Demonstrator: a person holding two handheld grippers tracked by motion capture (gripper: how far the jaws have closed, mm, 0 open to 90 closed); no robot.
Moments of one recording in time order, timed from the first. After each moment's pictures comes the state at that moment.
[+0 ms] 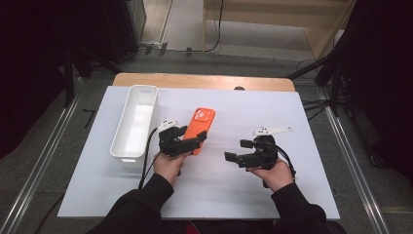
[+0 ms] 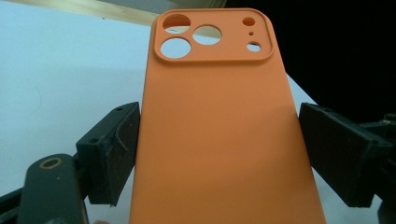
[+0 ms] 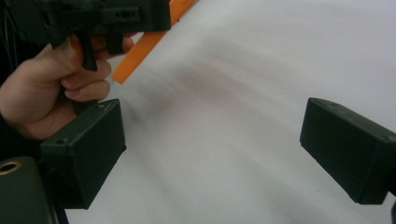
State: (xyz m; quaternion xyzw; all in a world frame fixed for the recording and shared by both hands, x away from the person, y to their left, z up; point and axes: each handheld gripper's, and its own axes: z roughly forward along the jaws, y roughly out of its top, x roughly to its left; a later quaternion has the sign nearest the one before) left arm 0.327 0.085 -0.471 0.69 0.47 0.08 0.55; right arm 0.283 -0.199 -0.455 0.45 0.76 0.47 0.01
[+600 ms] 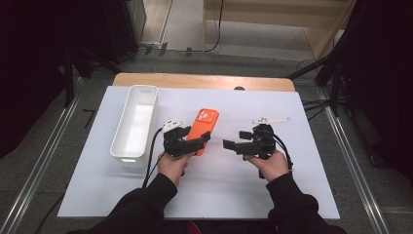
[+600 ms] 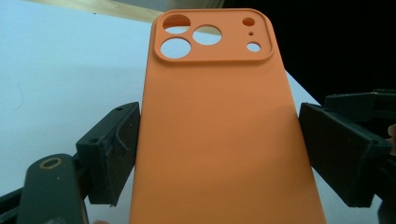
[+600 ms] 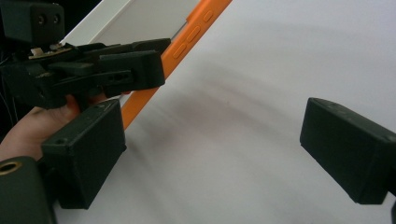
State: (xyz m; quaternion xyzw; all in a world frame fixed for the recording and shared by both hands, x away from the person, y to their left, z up) left arm 0.329 0.074 -0.476 0.69 0.47 0.07 0.55; right arm 0.307 -0.197 -0.447 0.48 0.73 0.48 0.00
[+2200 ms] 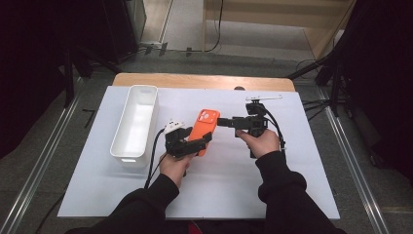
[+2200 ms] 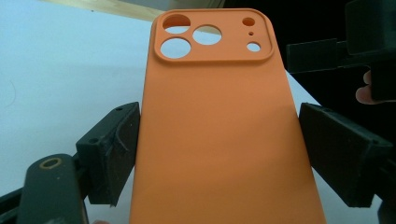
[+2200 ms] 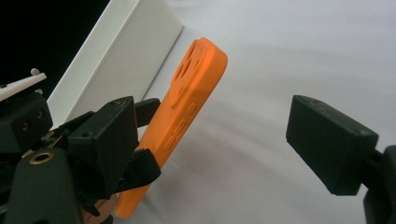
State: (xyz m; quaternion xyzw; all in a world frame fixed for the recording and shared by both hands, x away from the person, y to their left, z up) left arm 0.328 0.071 -0.478 0.69 0.47 0.08 0.54; right arm 0.362 -0.183 -0.423 0.55 0.70 0.46 -0.04
